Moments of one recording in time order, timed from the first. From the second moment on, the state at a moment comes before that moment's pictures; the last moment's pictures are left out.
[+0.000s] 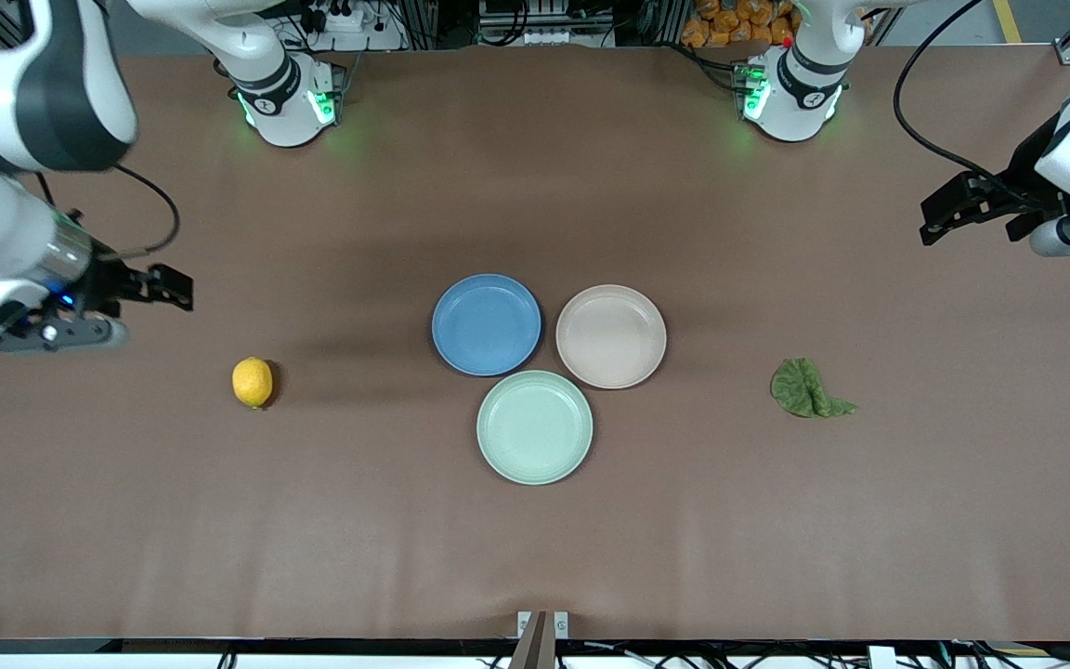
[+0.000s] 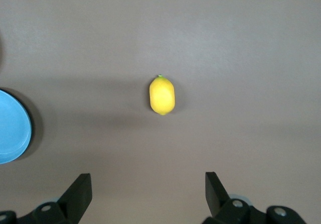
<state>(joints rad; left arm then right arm) 0.01 0.00 -0.14 -1.52 0.00 1.54 -0.17 0.16 0.07 -0.11 -1.72 -0.01 1.72 -0.02</state>
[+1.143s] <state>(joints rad) 0.01 0.00 -0.14 -1.53 0.01 1.54 -0.16 0.07 -0.04 -0.10 -1.59 -0.01 1.54 -0.02</state>
